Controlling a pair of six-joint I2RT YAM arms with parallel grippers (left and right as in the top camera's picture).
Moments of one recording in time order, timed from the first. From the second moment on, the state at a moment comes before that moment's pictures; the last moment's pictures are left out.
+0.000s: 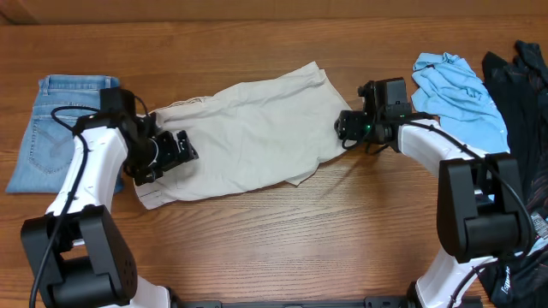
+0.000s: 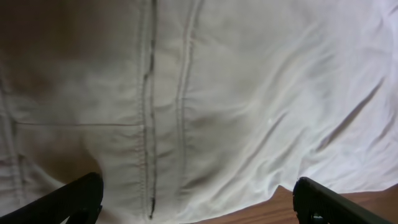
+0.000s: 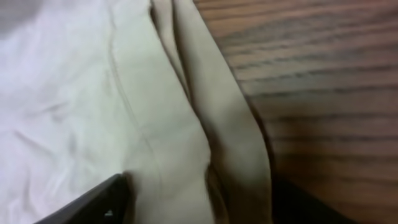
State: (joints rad) left arm 0.16 1.71 1.19 -0.96 0.33 -0.20; right arm 0.13 1.94 1.12 -0.25 -0.26 0.22
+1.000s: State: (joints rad) left arm 0.13 1.71 1.19 -0.82 0.31 -0.11; right arm 0.04 1.79 1.15 -0.94 -0.04 0.42
